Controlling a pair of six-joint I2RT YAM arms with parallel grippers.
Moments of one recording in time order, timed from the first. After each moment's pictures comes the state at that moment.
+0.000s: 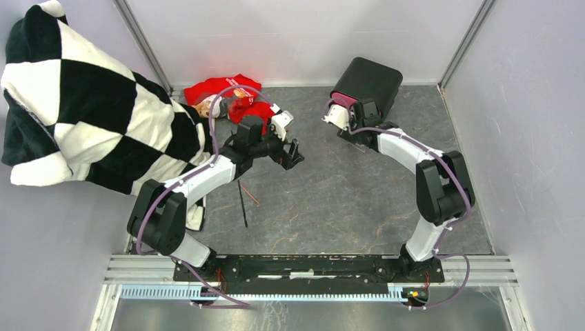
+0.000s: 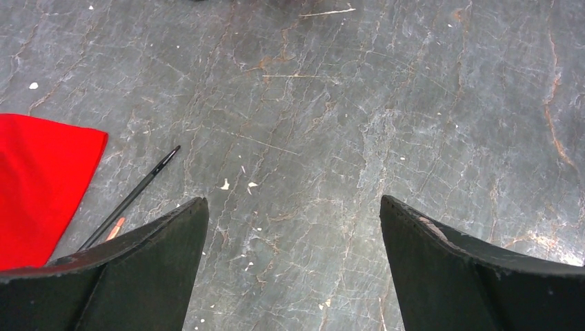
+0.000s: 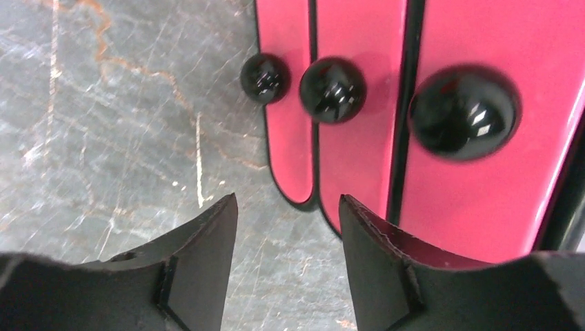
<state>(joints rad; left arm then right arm) -0.50 1.51 0.96 0.08 0.45 0.10 0.35 1.79 1.25 -0.23 0.15 -0.87</state>
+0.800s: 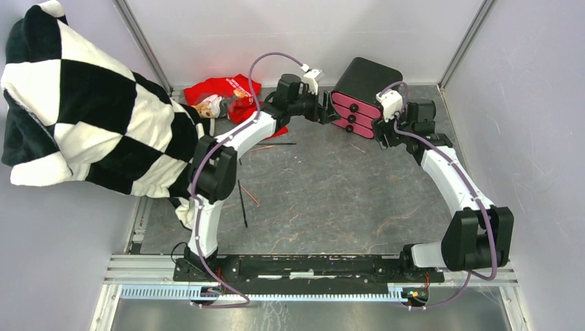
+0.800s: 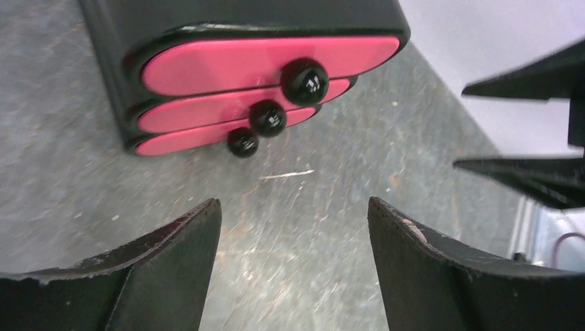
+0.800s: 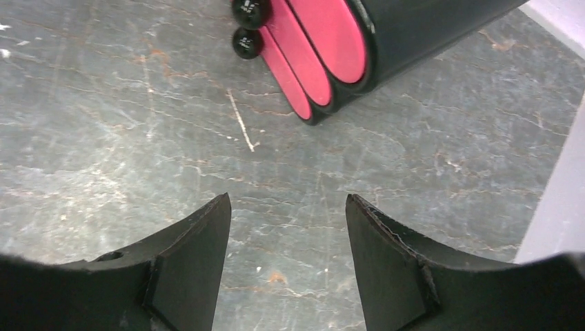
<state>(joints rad) -0.54 2.10 1.73 -0.02 0.53 -0.26 0.08 1.38 1.07 -0.33 -0.21 -0.43</state>
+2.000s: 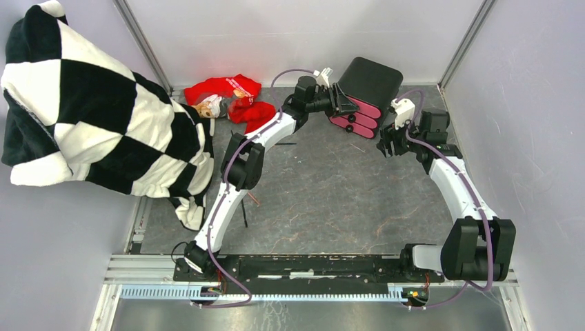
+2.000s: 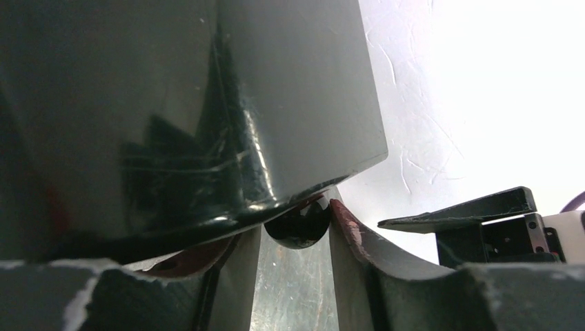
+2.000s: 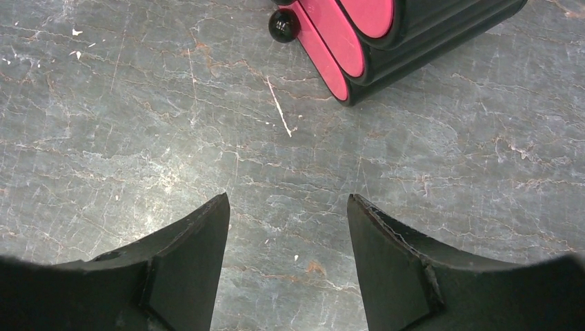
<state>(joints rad) -0.57 2.59 2.23 0.19 0.69 -0.94 -0.04 1.29 0.95 -0.31 -0.44 -0.35</state>
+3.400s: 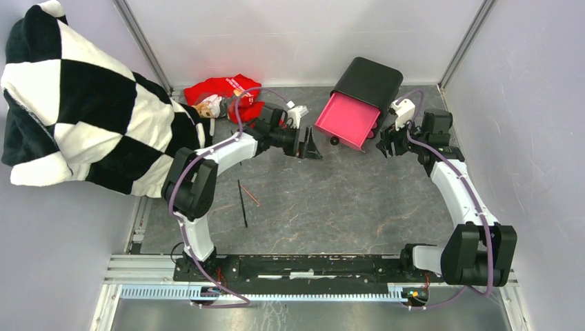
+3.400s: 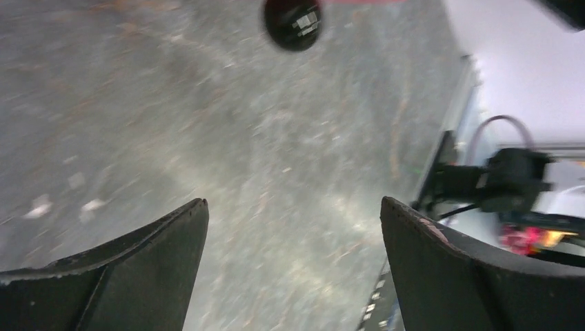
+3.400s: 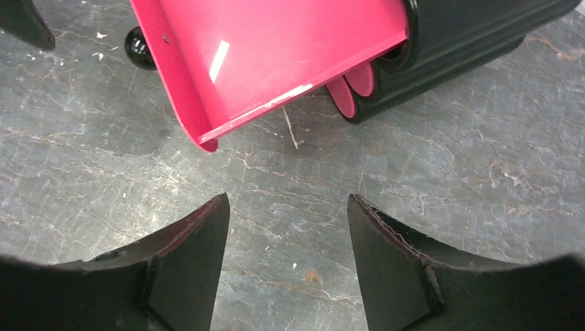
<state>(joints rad) -0.52 1.89 1.29 -0.07 0.76 -0.40 -0.05 1.26 0.94 -0.30 -0.50 -0.39</state>
